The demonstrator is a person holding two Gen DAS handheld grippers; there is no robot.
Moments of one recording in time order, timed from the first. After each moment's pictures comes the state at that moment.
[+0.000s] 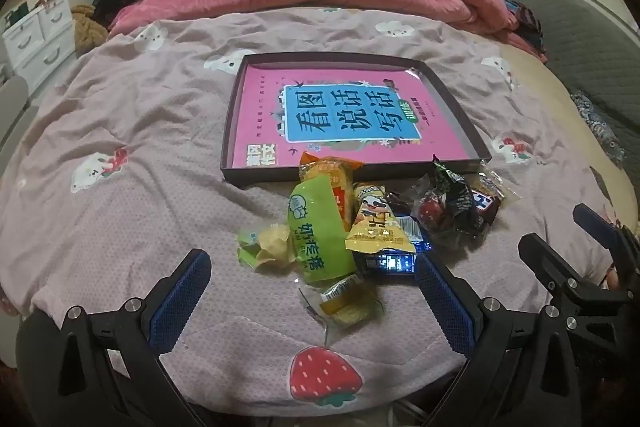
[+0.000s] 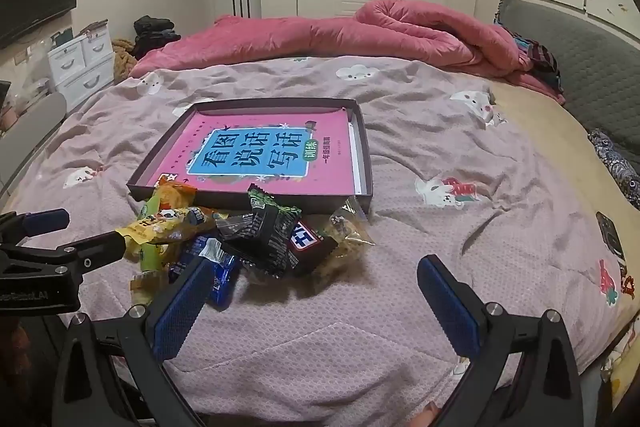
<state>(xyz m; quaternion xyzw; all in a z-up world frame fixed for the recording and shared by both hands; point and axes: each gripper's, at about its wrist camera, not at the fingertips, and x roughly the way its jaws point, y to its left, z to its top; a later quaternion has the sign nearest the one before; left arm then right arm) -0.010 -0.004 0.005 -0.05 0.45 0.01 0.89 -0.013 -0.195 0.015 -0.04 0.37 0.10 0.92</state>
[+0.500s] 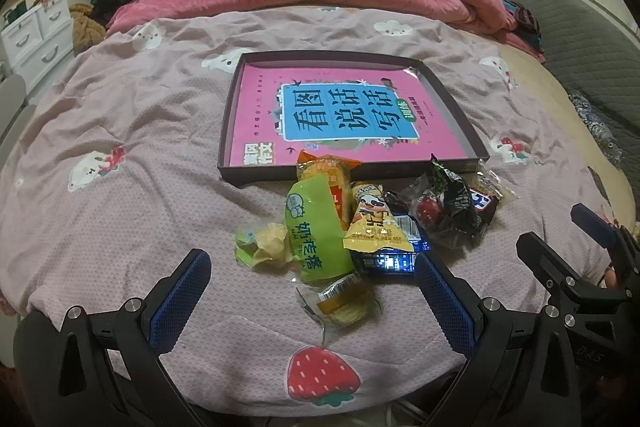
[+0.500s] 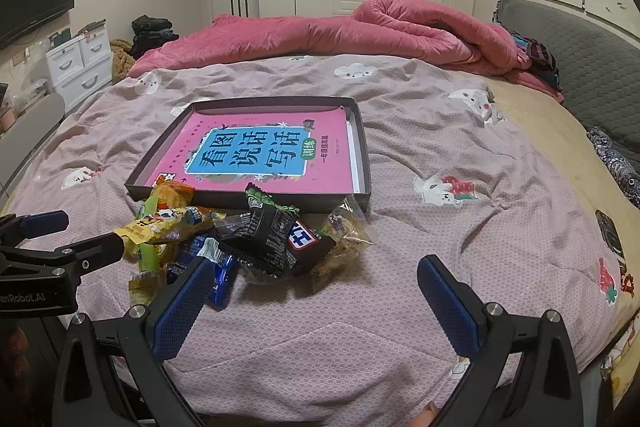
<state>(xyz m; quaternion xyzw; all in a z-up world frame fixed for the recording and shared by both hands) -0.007 -0.006 0.003 -0.05 0.46 0.01 0.89 -0.012 -0.196 0.013 -0.04 0.38 0.10 0.92</state>
